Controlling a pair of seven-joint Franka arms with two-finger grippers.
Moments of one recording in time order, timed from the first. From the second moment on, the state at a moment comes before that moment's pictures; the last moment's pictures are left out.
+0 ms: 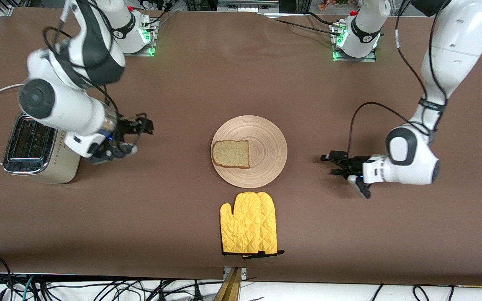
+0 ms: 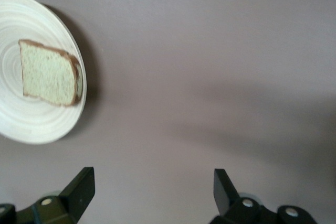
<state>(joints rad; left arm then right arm) 0.22 0.70 -0.29 -1.69 -0.57 2.03 0.84 0.26 0.37 0.06 -1.61 0.15 1.86 0.05</state>
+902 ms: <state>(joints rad) 0.28 0.29 -0.29 -1.62 -0.05 1.68 0.44 0.50 0.67 0.06 -1.61 0.21 2.35 0.34</state>
